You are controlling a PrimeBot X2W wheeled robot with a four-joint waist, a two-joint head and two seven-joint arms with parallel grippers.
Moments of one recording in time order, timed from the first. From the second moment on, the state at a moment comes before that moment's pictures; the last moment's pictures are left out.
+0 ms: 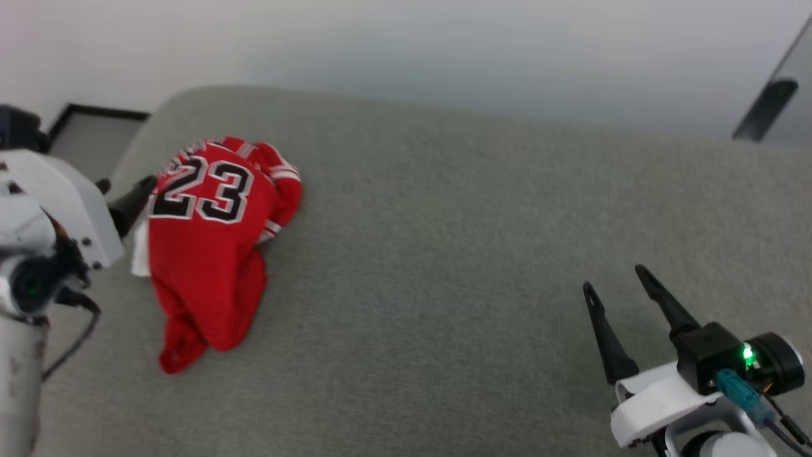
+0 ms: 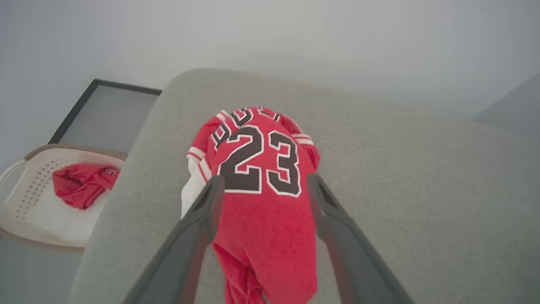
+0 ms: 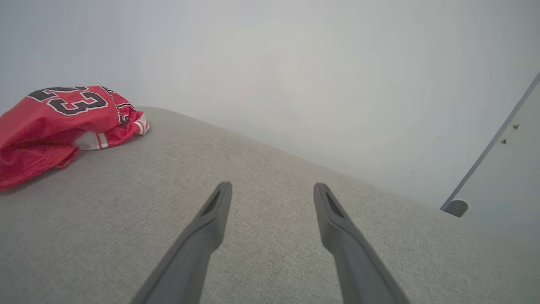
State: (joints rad) left arm -0.64 0.53 -0.04 0.37 -0.69 -0.13 0.65; right arm -0.09 -0.12 0.14 0.00 -0.01 0.13 -0.07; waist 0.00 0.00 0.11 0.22
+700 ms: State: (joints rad) left arm -0.88 0.60 -0.20 0.77 -0.65 -0.12 0.94; right arm -0.17 -0.13 0.14 -0.10 0.00 0.13 -0.03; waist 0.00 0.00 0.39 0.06
